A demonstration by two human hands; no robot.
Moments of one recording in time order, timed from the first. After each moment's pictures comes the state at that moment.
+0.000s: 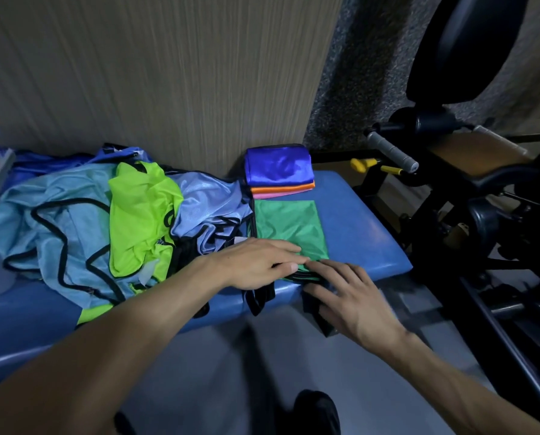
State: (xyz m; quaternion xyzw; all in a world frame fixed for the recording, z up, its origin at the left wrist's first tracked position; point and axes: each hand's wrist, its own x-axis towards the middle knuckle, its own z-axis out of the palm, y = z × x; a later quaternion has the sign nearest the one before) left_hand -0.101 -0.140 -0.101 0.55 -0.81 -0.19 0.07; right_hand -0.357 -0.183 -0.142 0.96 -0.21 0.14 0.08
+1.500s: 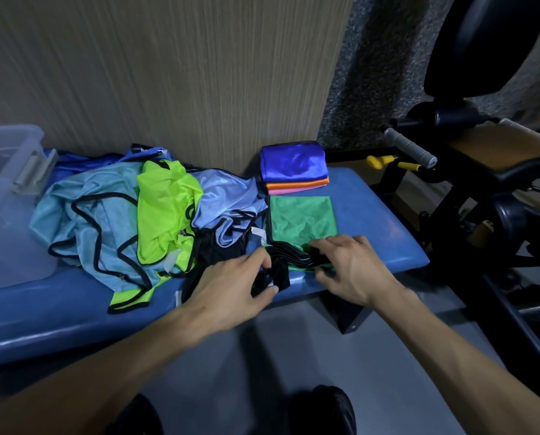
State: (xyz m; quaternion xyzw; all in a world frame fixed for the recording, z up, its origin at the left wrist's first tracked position) left_hand -0.110 -0.042 -0.111 0.72 -0.66 -0.05 0.20; right_hand -0.316 -0.197 -0.103 0.94 -0.33 0.03 -0.02
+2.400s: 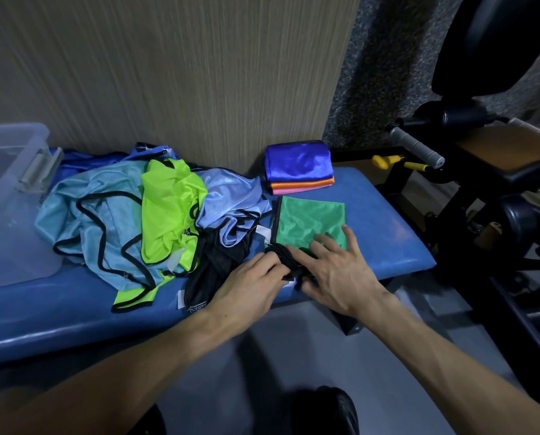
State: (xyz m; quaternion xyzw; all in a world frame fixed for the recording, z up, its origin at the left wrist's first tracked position) left_hand -0.115 -0.067 -0.156 0.60 -0.75 0.09 0.26; right_hand -0.292 -0.178 -0.122 0.95 -0.26 0.08 0.13
